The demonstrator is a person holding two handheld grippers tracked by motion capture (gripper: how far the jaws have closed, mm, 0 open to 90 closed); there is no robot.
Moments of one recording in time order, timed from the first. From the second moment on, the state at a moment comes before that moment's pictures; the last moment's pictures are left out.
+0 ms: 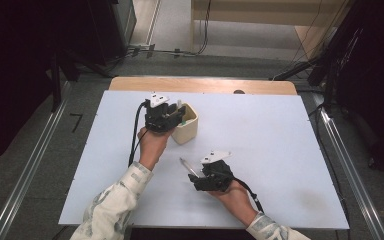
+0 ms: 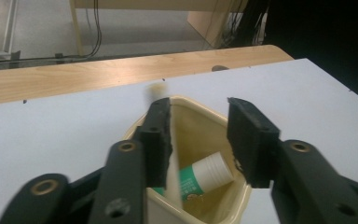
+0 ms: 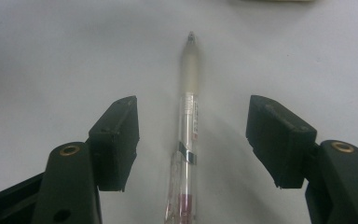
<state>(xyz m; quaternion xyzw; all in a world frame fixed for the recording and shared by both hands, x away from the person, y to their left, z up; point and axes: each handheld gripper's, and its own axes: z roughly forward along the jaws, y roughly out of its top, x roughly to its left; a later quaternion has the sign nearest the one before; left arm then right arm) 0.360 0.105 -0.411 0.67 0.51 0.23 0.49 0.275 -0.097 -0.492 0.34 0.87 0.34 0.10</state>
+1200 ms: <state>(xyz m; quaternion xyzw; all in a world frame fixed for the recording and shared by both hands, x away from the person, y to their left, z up) 0.324 0.131 -0.400 0.65 0.52 0.24 0.50 0.269 -0.095 -0.499 0.33 0.89 0.29 0.11</state>
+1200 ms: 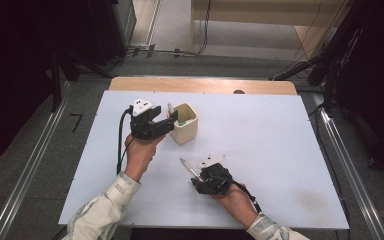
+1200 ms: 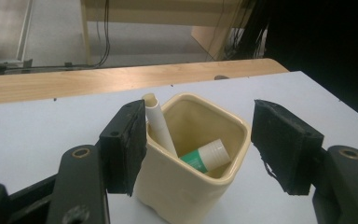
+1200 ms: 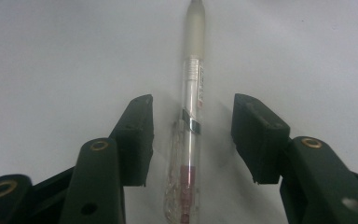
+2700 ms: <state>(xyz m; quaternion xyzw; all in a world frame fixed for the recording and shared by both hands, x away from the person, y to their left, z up) 0.298 0.144 -0.436 0.68 0.53 0.21 0.47 0.264 -0.096 -0.499 0.33 0.89 0.29 0.13</state>
